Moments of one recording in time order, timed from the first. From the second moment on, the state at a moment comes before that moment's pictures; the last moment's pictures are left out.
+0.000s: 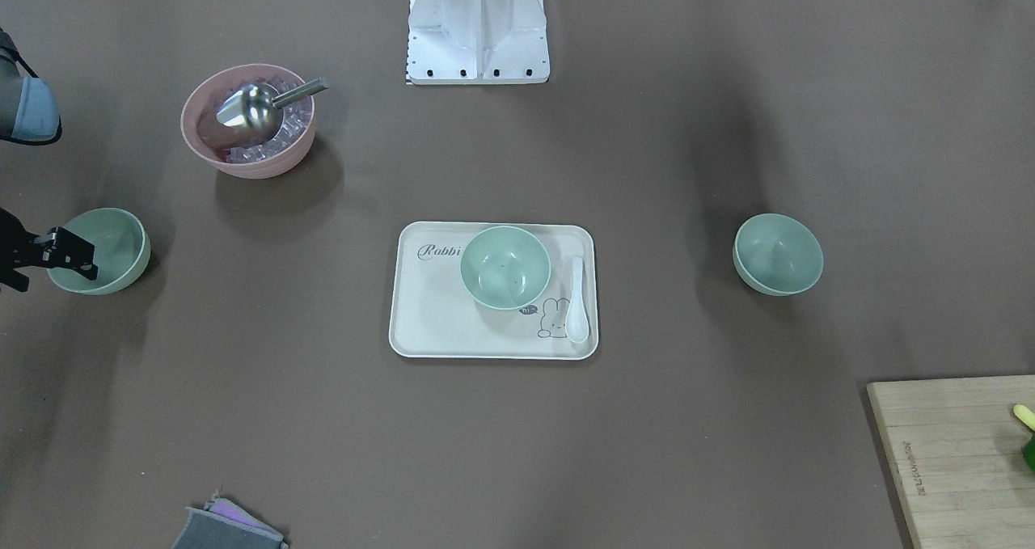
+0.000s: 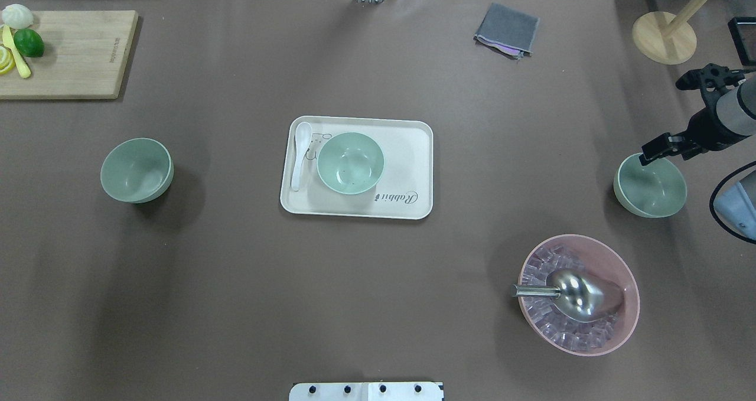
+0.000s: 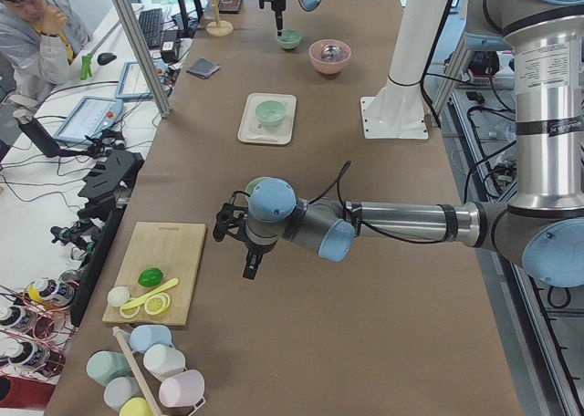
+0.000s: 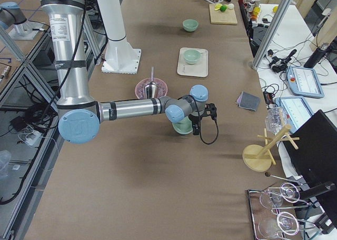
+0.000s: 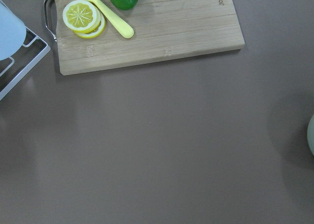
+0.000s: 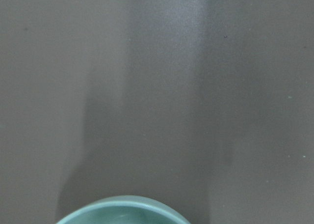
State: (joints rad) left arm -1.53 -1.44 -1.71 -1.97 -2.43 -0.15; right arm 1.07 -1.49 1.55 -1.14 2.24 0.54
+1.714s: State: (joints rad) left arm -1.26 -1.60 -1.71 -2.04 -2.41 -0.64; right arm 0.94 -1.18 1.59 -1.17 2.24 1.09
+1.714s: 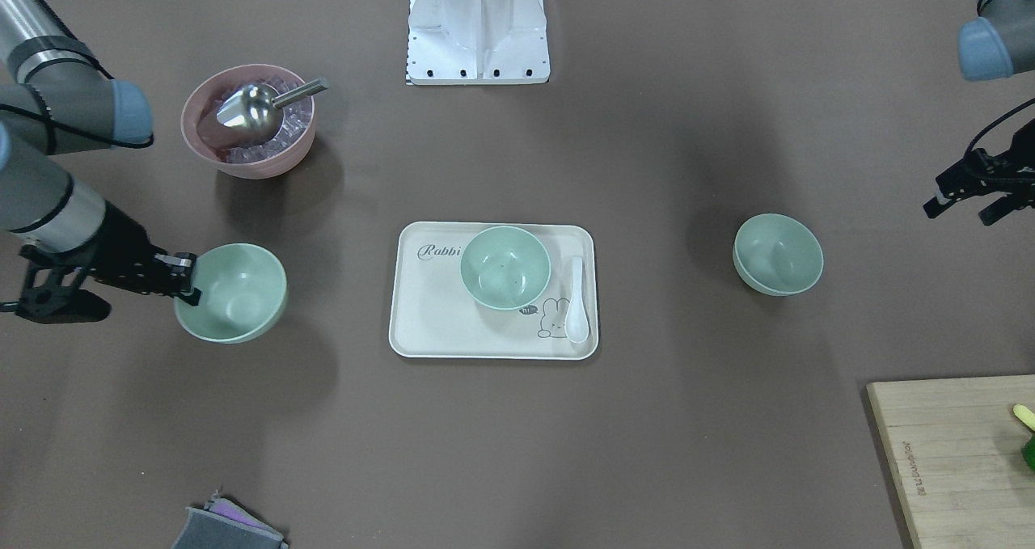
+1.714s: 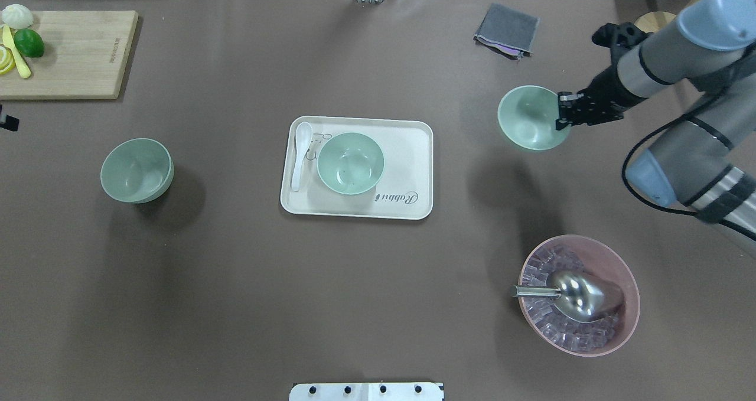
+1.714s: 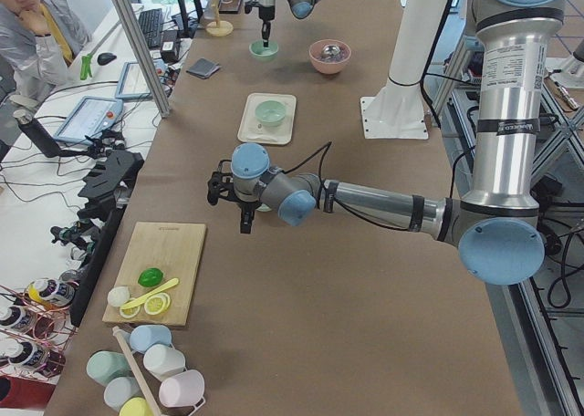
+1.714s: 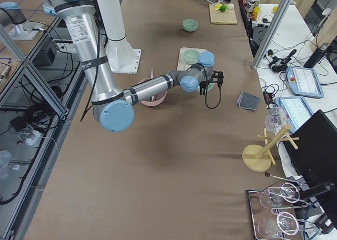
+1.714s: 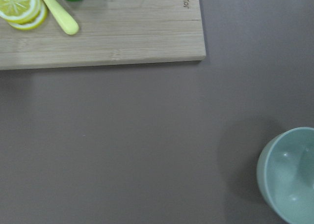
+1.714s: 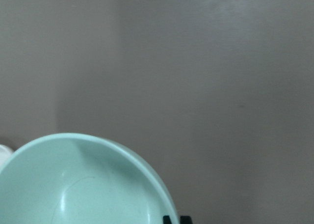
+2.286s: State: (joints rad) left arm -1.15 -1.65 -1.70 -2.04 -2.33 -0.69; right arm 0.79 -0.88 1.52 -1.21 2.13 1.41
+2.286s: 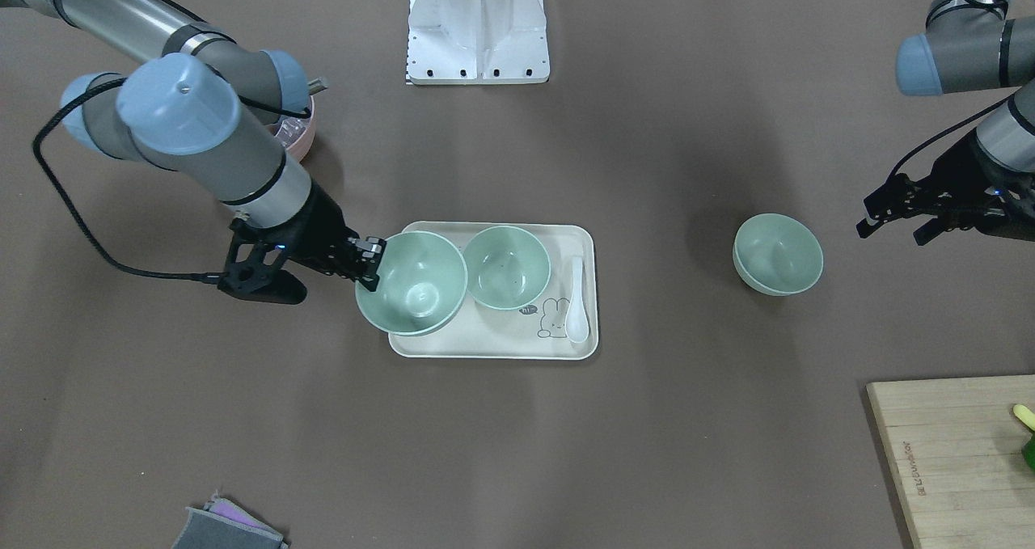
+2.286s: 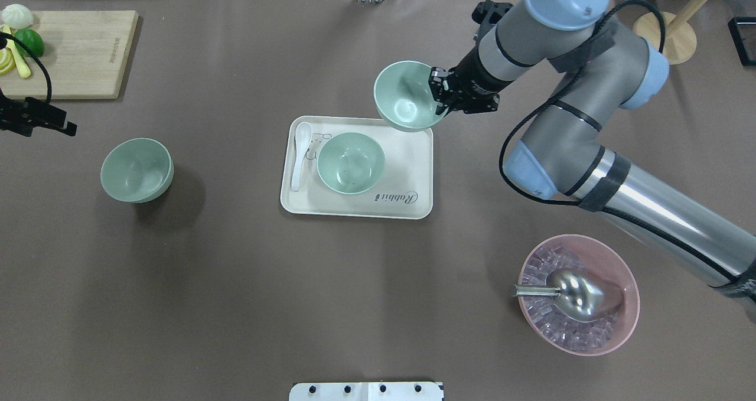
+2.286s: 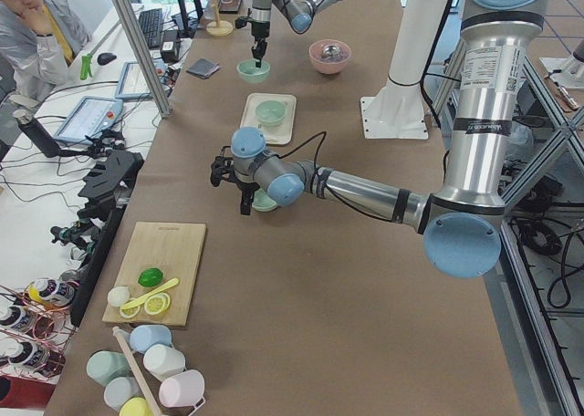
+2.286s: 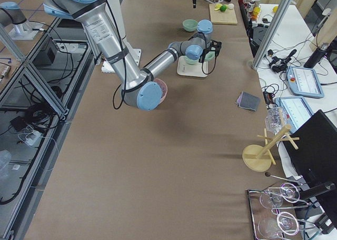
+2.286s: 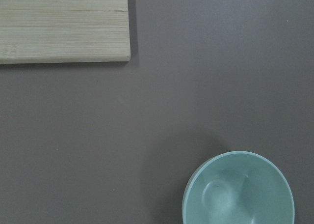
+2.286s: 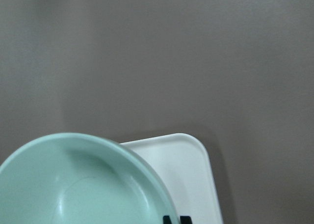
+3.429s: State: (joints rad) left arm -1.14 -1.65 -1.70 -2.03 -2.33 -0.79; right arm 0.62 -0.80 1.47 -1.21 1.97 1.49
